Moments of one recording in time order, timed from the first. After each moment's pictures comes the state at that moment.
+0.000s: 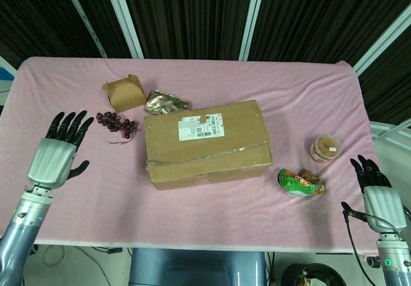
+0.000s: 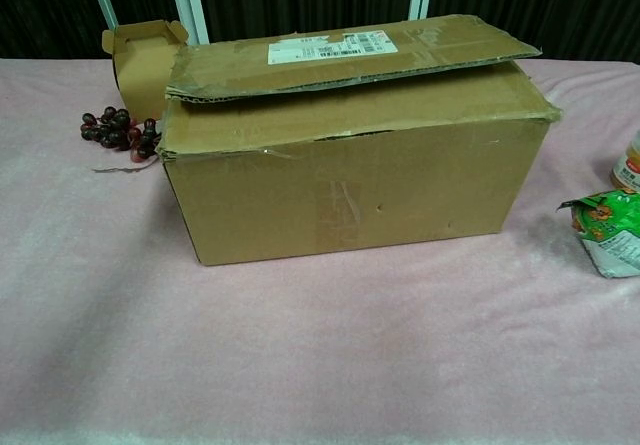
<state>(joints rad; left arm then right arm) -0.39 -1.11 -0.23 -1.90 1.39 1.26 0.52 0.09 -1.16 0.09 -1.60 -1.46 1.46 -0.08</state>
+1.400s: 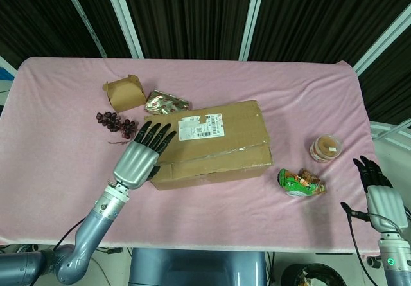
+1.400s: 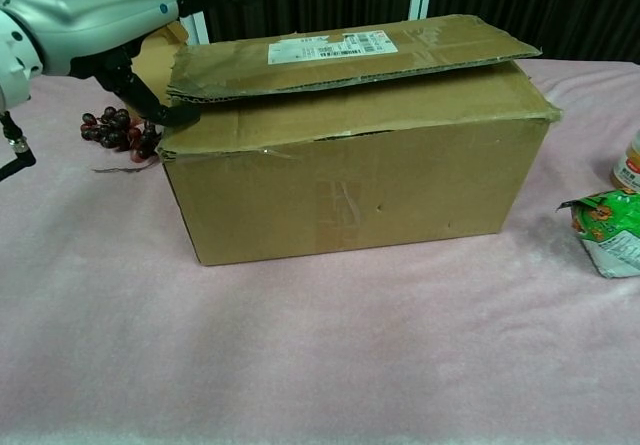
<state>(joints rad) -0.66 -1.45 -0.23 -1.90 1.20 1.17 0.83 0.09 -1.13 0.10 -1.64 -1.41 1.43 0.00</state>
